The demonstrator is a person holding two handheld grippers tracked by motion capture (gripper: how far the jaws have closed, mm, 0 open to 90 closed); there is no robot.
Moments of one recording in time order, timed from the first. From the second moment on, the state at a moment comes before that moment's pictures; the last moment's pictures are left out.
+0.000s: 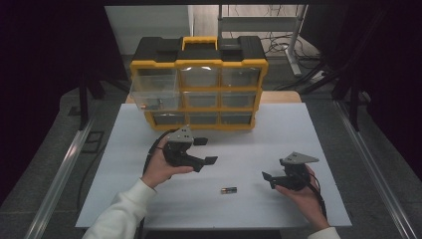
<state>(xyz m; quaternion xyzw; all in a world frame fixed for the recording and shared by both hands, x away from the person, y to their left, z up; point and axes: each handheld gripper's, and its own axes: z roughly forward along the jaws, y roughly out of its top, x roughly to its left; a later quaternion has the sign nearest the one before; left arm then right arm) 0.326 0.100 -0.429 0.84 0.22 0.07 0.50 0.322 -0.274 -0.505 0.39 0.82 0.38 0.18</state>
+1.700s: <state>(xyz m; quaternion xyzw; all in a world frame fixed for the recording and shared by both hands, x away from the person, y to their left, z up) 0.320 0.021 -0.493 0.93 0.14 0.01 0.34 0.322 -0.275 -0.505 0.39 0.82 0.39 0.18</state>
